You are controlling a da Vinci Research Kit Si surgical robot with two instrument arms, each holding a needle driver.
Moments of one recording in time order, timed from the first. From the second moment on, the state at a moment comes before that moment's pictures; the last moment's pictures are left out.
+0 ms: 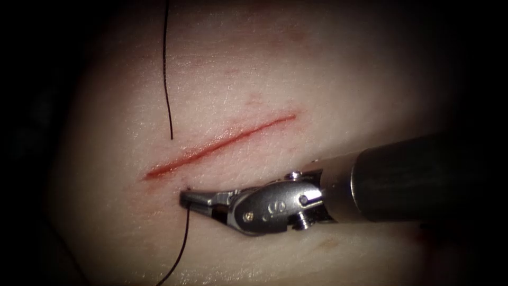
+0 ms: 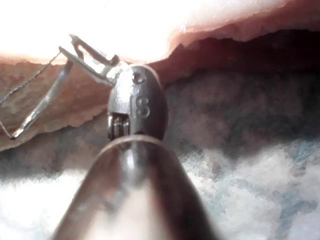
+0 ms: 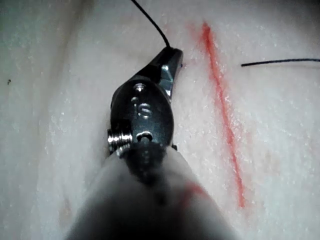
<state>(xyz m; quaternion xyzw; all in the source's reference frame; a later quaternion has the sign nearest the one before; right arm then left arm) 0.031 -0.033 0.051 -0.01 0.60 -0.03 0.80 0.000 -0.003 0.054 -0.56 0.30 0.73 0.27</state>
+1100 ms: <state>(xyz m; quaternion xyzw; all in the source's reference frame) 0.029 -0.047 0.043 0.09 0.60 -0.10 0.79 -0.006 -0.003 0.055 -0.57 0.27 0.74 0.24</state>
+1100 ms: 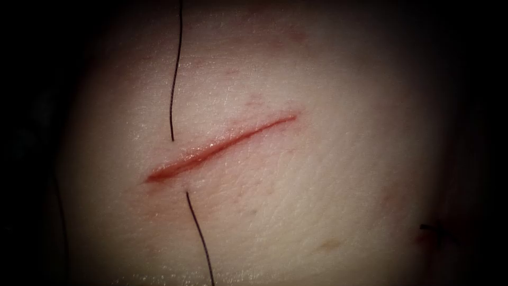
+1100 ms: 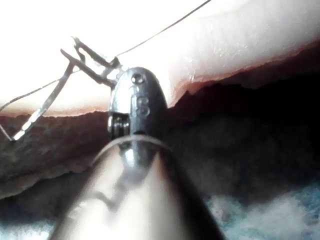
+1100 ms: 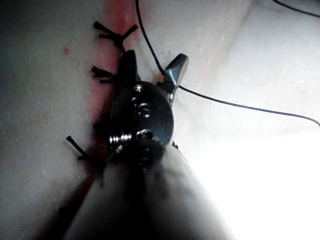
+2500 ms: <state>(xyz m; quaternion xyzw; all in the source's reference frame) 0.019 -0.032 0.042 0.02 0.60 0.03 0.80 0.006 -0.001 0.052 -0.52 0.33 0.74 0.27</state>
